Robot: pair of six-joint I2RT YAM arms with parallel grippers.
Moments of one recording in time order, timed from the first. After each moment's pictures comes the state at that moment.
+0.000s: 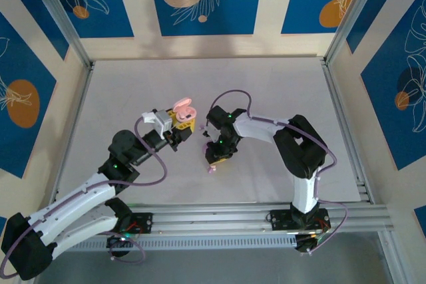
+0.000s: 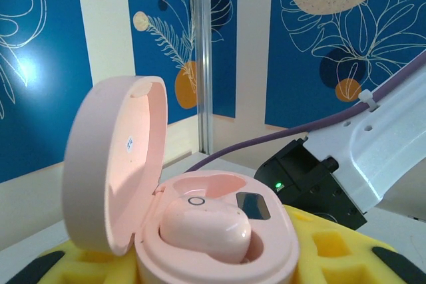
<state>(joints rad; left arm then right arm) -0.72 0.82 0.53 0.48 0.21 -0.03 0.74 1.89 1.23 -0.81 -0.43 0.27</state>
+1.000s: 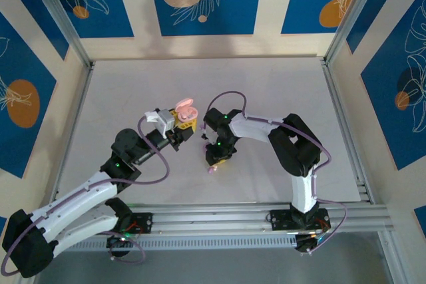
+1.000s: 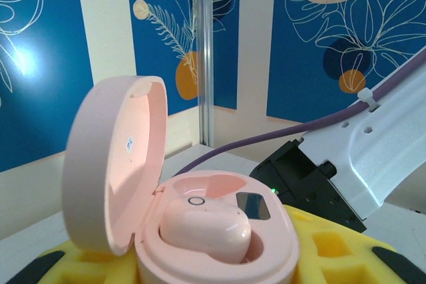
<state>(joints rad) -0.72 0.85 0.53 0.48 0.21 -0.03 0.76 1.94 1.26 -0.84 -0.36 0.24</state>
